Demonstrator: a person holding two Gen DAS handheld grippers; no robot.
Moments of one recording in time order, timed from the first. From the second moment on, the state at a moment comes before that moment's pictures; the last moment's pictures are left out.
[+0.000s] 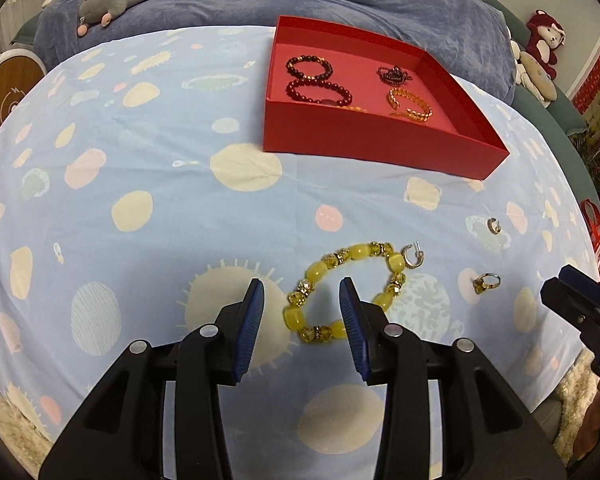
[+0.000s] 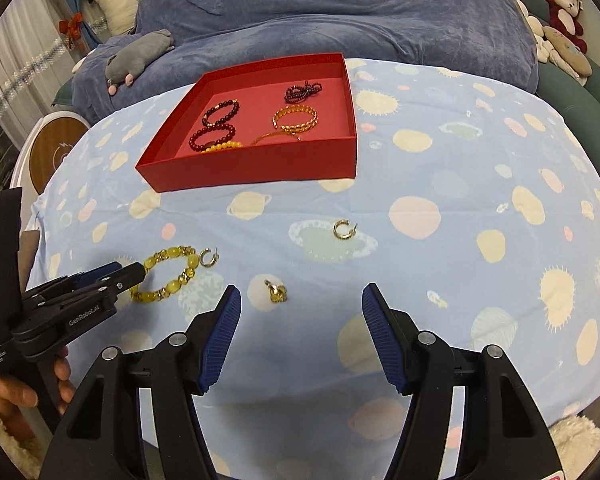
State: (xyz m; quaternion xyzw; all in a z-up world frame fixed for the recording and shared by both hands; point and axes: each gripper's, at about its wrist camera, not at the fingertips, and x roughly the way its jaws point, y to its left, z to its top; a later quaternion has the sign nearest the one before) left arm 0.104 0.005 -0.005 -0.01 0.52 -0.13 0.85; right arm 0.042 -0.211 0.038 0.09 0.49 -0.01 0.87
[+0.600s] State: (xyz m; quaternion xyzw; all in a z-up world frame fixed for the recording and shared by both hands) left arm 0.097 -0.012 -0.011 0.02 0.51 -0.14 0.85; right arm 0.026 -0.203 0.026 0.10 0.51 -0.01 0.86
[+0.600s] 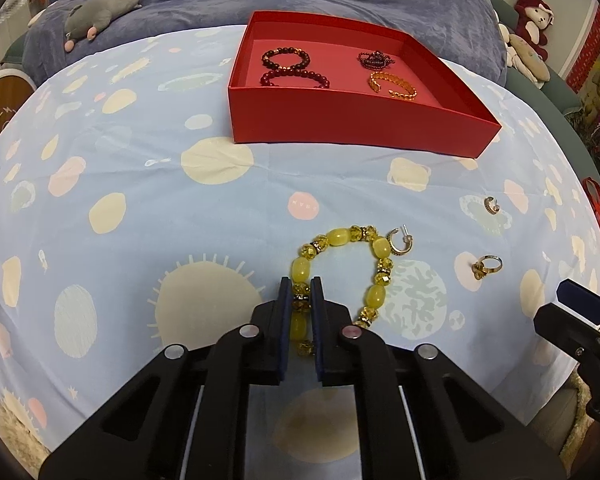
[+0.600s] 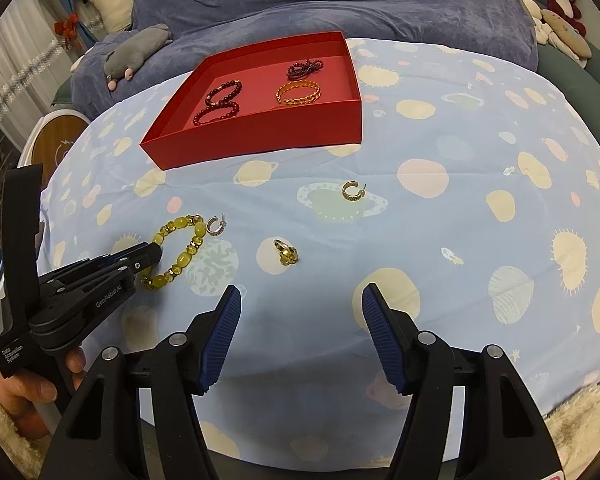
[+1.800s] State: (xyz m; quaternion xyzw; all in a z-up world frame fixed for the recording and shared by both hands) left arm 0.077 0.000 -0.012 -0.01 0.52 -0.13 0.84; right arm 0.082 -0.186 -0.007 0.06 0.53 0.01 0.85
